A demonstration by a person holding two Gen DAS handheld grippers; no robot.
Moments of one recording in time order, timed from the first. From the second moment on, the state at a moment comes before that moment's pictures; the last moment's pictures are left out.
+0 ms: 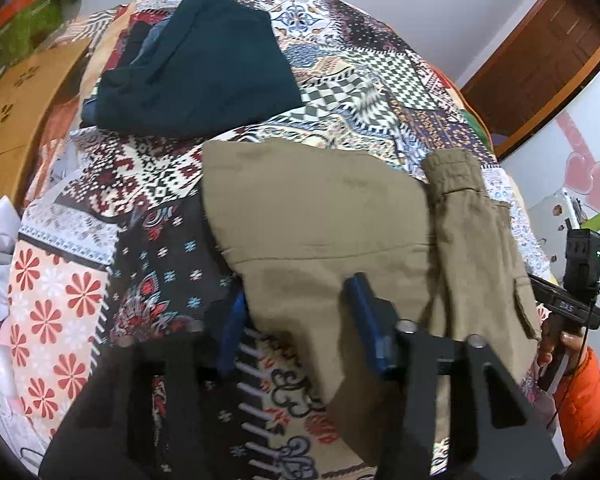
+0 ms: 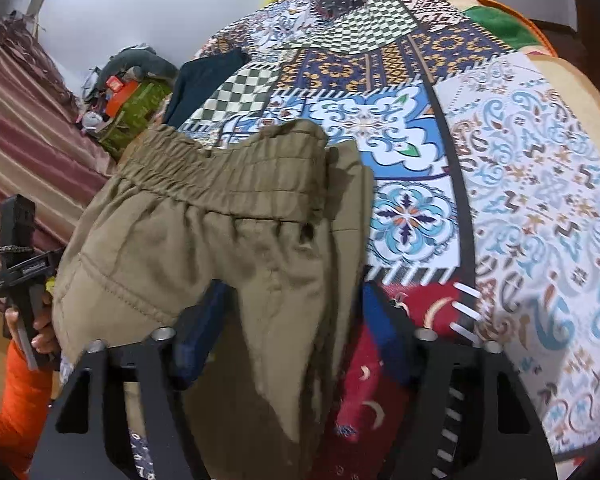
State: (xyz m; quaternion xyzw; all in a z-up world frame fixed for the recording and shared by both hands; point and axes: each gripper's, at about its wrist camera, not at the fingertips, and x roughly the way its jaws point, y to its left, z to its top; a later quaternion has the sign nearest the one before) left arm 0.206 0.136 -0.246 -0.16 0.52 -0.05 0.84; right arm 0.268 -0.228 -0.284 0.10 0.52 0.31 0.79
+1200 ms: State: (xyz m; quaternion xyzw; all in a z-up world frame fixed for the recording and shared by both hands) left arm 0.252 0.187 -0.108 -0.09 0.37 0.02 0.92; right arm 0.326 -0.144 -0.151 -0.03 0.35 0.33 0.88
